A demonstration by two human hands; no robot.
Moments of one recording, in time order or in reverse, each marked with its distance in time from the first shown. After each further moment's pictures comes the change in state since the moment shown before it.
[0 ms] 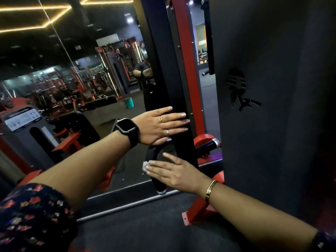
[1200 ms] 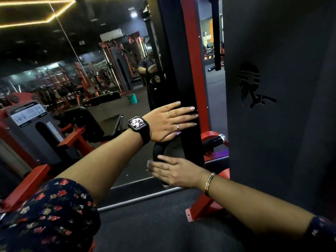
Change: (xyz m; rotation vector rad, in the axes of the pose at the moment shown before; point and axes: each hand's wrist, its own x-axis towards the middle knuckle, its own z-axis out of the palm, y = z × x) left_hand 0.000 0.007 0.012 -0.143 0.063 -0.093; right_hand 0.022 -0.002 0.026 -0.263 -0.178 -0.258
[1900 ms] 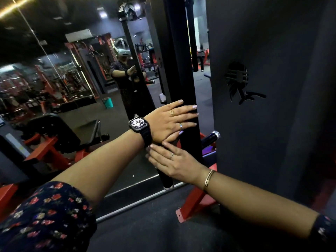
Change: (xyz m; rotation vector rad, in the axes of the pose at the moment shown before) left_hand -0.001 -0.004 0.016 -0.114 0.132 0.040; right_hand 0.023 0.010 -0.014 -0.009 0.022 0.316
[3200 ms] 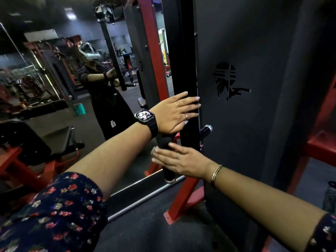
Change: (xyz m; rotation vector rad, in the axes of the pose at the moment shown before) left_hand 0.000 0.001 0.003 -0.010 0.101 0.011; right_hand -0.012 -0.013 -0.015 -0.242 -0.193 -0.163
